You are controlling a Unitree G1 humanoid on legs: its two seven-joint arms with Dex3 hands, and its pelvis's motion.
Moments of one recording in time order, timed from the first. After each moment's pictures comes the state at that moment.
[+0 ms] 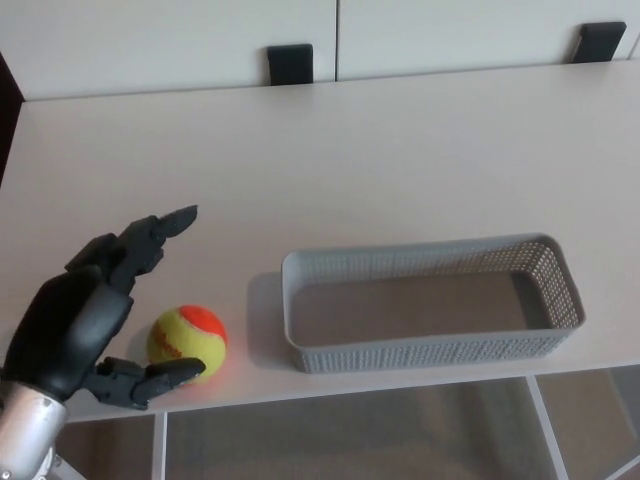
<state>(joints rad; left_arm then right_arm) 0.10 0.47 -0.05 -0.08 0.41 -0.26 -0.06 0.33 -0.44 -0.08 0.63 -0.11 -0.32 0.13</state>
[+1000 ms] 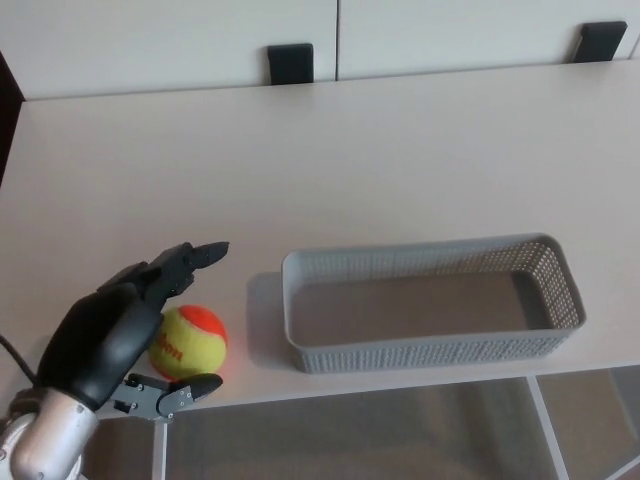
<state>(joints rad) 0.08 0.45 -0.12 -0.05 0.46 -0.17 -0.08 0.32 -0.44 -0.08 0.54 -0.11 -0.24 0.13</state>
